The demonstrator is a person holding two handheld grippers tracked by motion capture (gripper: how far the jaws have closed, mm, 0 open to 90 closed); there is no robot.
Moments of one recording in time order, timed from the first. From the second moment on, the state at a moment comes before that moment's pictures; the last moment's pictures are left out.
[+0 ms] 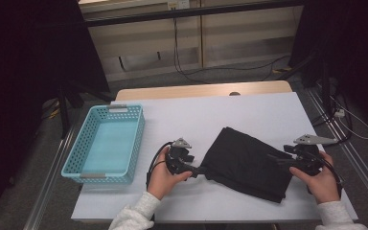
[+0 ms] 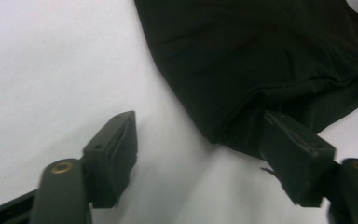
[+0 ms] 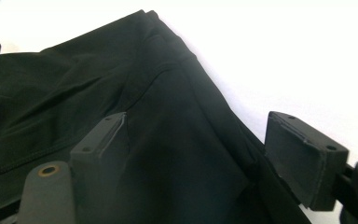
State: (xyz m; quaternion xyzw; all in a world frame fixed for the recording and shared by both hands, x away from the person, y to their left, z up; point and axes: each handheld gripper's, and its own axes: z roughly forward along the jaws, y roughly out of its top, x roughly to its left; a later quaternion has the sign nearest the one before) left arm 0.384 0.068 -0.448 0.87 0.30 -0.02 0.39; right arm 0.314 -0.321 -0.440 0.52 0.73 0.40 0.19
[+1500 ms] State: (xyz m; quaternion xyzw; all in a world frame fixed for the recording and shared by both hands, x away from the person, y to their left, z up) left arm 0.425 0.076 -0.441 0.84 0.38 -0.02 0.39; right arm 0.297 -0.331 -0.440 0.53 0.71 0.41 0.21
